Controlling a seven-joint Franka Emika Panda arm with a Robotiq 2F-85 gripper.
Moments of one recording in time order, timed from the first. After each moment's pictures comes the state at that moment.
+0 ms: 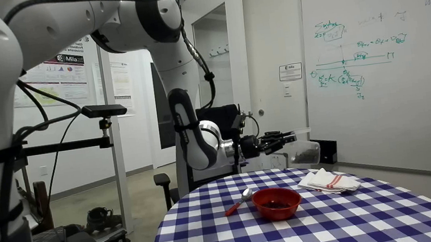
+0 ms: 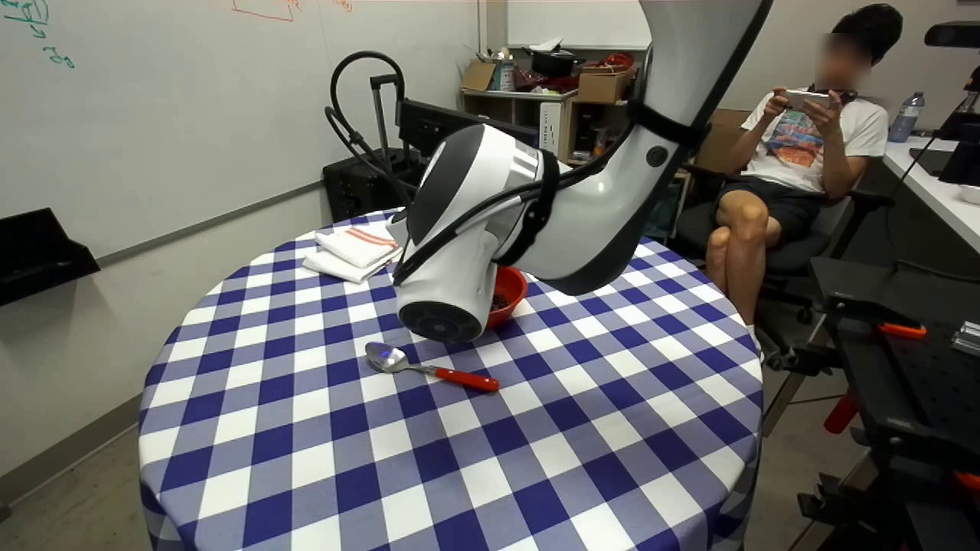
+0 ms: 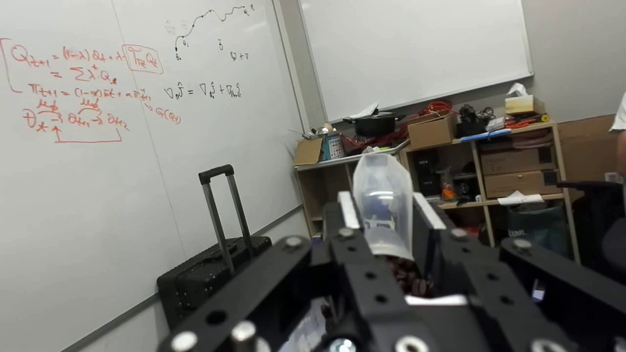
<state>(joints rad) 0.22 0.92 0.01 -1.72 -1.85 1.45 -0.23</state>
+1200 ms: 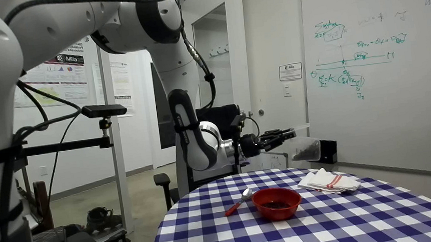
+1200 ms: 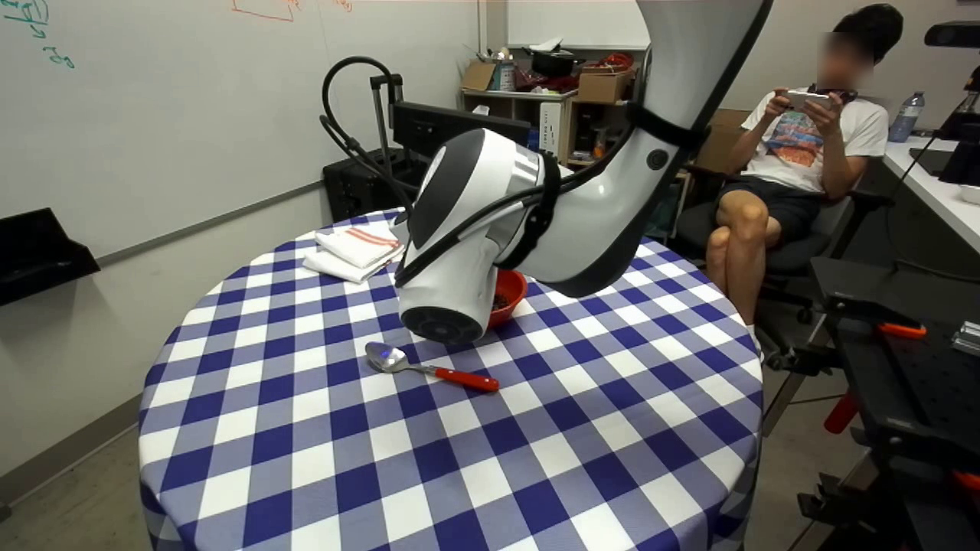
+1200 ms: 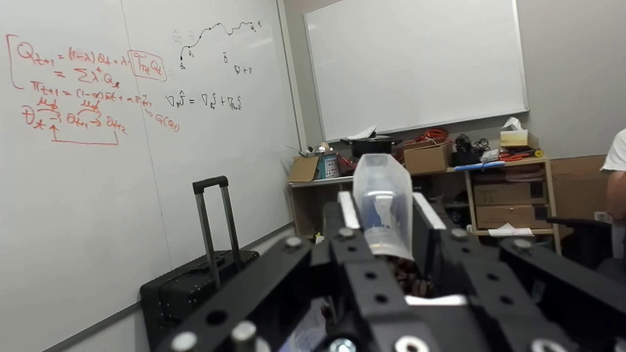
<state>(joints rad) 0.23 0.92 0.01 -1.72 -1.87 1.40 -0.30</state>
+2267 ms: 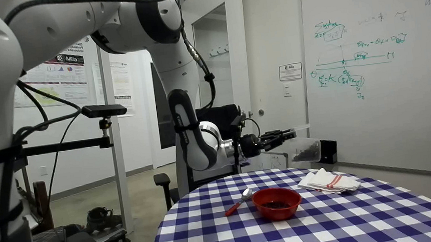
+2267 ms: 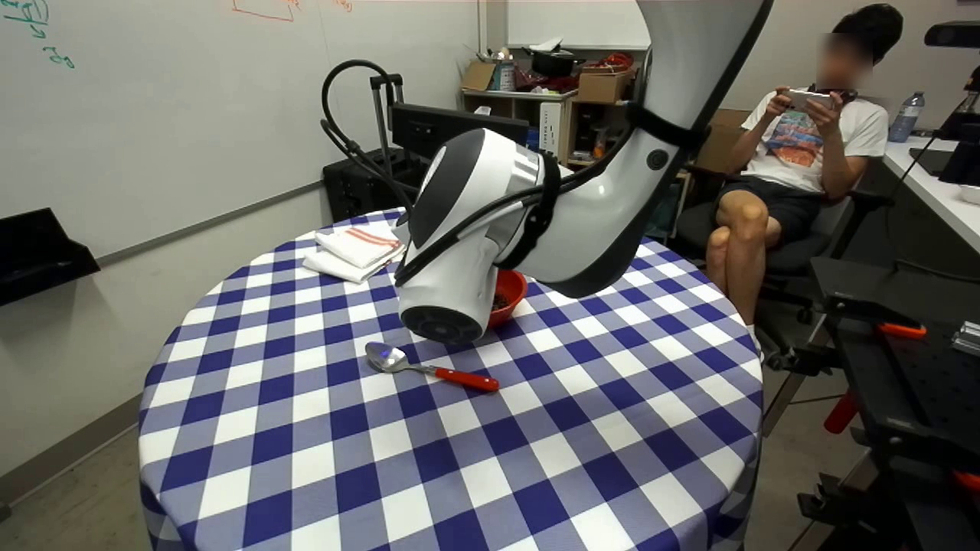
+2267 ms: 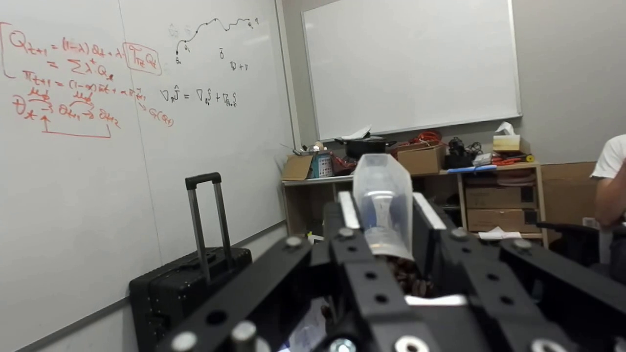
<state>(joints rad) 0.22 0.92 0.01 -1.72 -1.86 1.40 -0.33</state>
